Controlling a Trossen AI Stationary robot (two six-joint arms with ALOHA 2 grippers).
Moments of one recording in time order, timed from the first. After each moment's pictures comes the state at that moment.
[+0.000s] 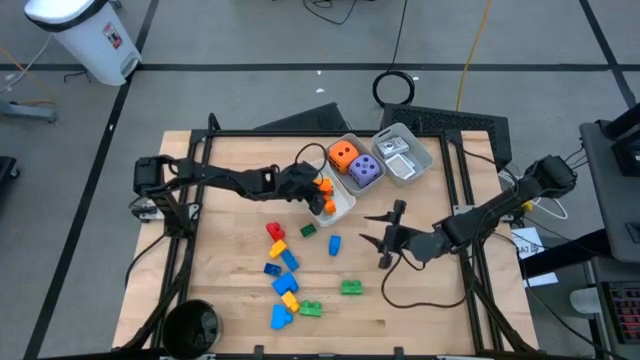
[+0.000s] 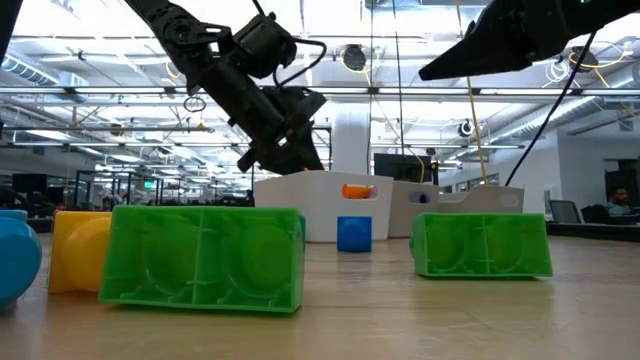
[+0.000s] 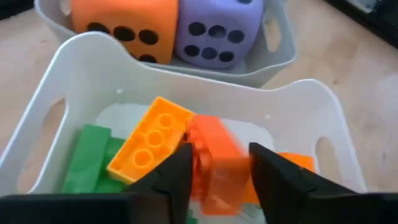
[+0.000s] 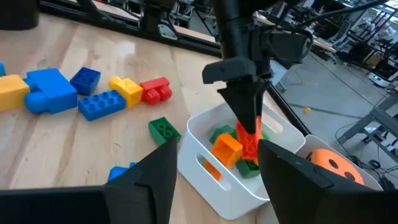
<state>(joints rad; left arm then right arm) 0.18 1.71 0.96 0.08 -0.14 -0.47 0.48 1.23 0.60 0.23 0.80 -0.03</state>
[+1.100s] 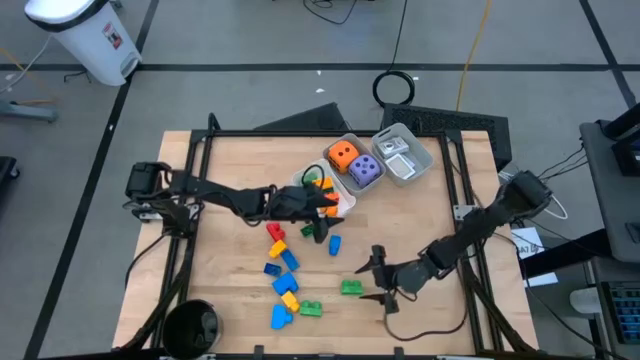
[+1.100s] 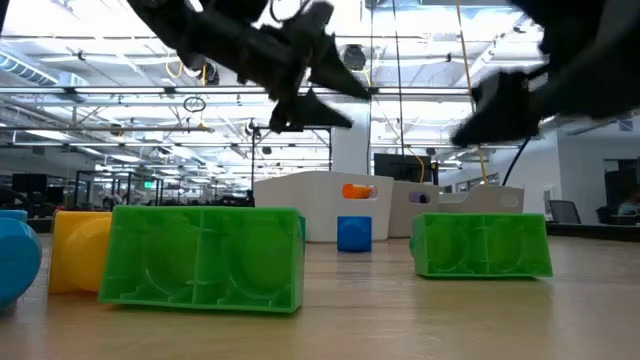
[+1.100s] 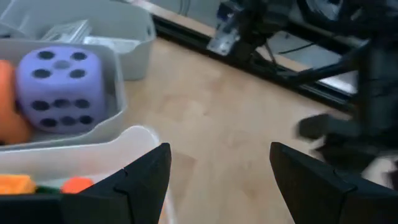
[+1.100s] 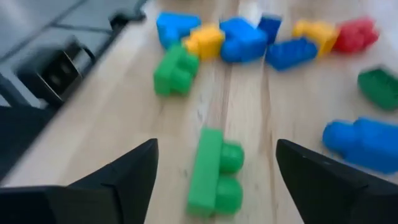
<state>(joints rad) -0.02 1.68 0.96 0.34 -0.13 -0.37 0.61 1.59 0.60 0.47 0.36 0.25</state>
